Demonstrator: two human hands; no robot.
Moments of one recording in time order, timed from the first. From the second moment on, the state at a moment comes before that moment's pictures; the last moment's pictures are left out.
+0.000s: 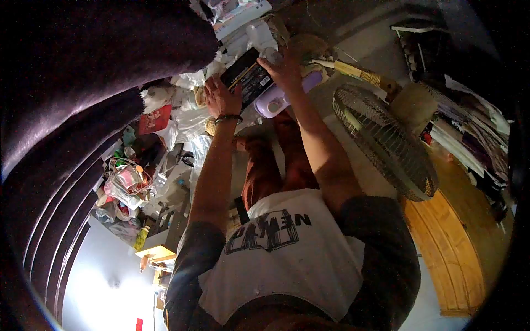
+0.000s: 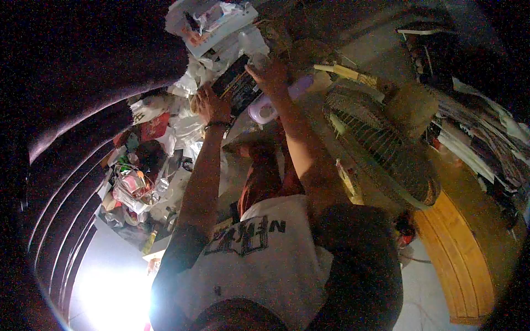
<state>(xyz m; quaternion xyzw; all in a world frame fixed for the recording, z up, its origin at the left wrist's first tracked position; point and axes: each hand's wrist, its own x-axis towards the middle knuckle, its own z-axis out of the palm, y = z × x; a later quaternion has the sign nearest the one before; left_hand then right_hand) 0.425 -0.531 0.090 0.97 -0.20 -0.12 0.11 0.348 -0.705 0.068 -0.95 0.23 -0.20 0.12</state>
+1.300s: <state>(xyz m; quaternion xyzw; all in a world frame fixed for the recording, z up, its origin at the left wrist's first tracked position) 0.425 -0.467 0.161 0.49 0.24 -0.27 0.79 0.504 -0.768 0.123 -0.99 0.10 -0.07 0.12</state>
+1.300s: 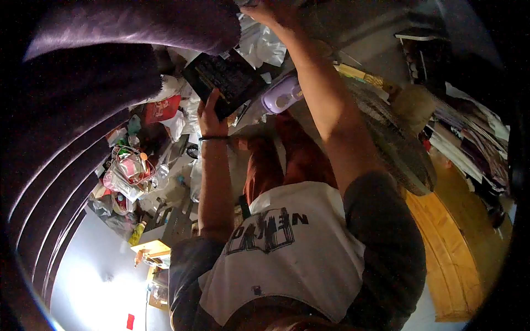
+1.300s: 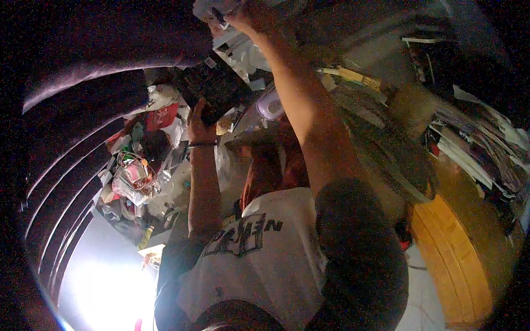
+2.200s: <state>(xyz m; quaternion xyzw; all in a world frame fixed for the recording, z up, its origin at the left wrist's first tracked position) 0.532 -0.619 0.058 0.67 -0.39 -0.46 0.44 0.467 -0.779 0.194 -0.93 0.19 -0.18 0.27</state>
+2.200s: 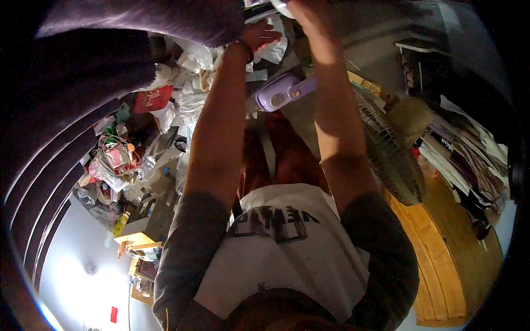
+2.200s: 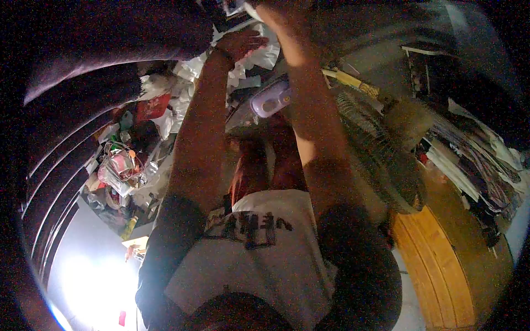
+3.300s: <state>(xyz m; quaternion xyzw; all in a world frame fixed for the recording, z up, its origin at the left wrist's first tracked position) 0.295 -0.355 0.094 0.64 0.23 -0.39 0.62 0.491 -0.769 0.089 -0.93 0.30 -0.15 0.15</state>
